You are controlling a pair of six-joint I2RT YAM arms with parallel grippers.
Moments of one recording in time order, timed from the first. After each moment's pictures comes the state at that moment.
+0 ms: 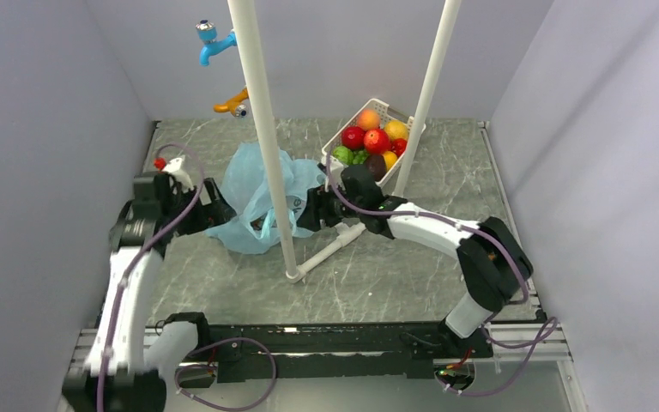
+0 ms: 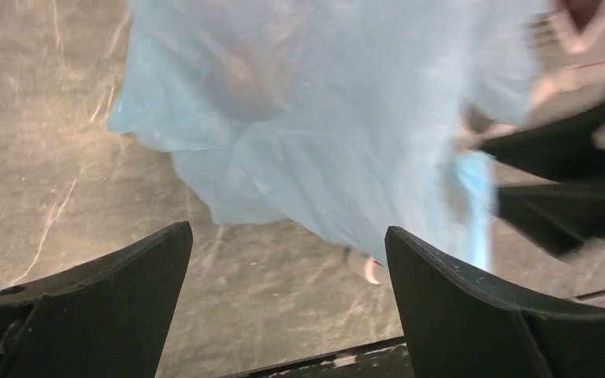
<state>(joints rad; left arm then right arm) 0.05 1.03 0.97 -0.79 0.29 -0.29 0.70 1.59 1.01 0.06 -0.40 0.40</state>
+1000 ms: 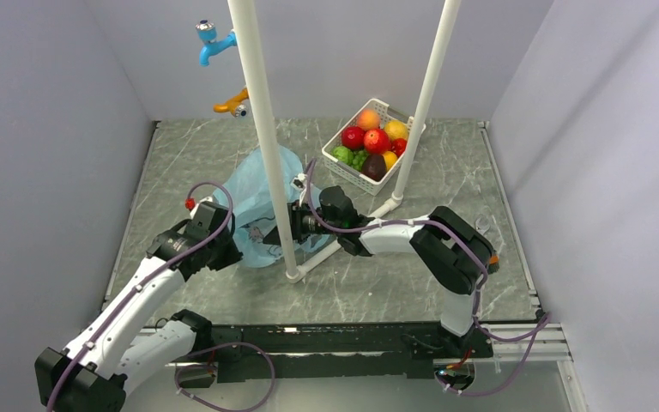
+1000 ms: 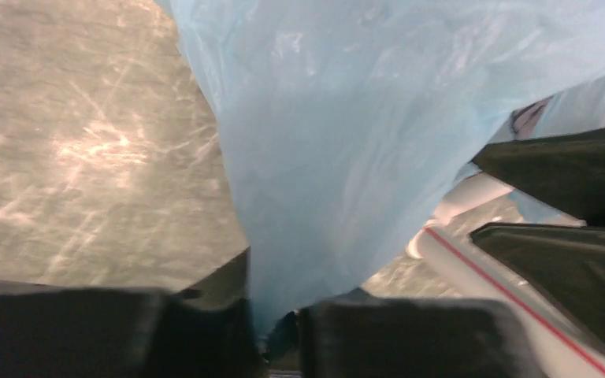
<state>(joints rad) -0.44 0.89 0.77 -0.91 -0.15 -0.84 0.87 1.85 0.96 0.67 -0.57 0.75</state>
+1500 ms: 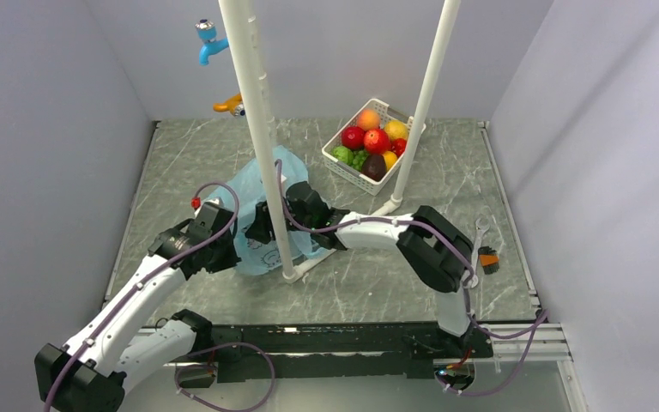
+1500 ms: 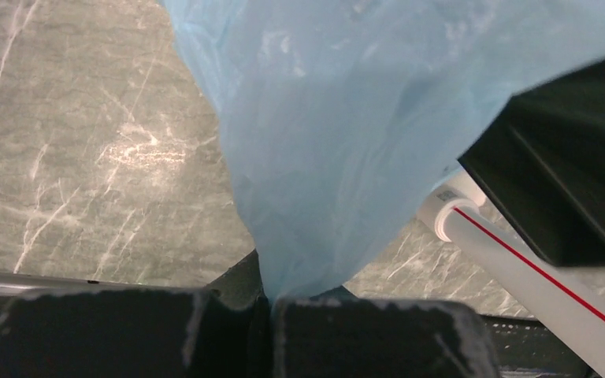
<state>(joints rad) -0.45 0.90 0.79 -0.97 -0.18 -0.73 0.96 1.93 1.21 0.39 -0.33 0.46</state>
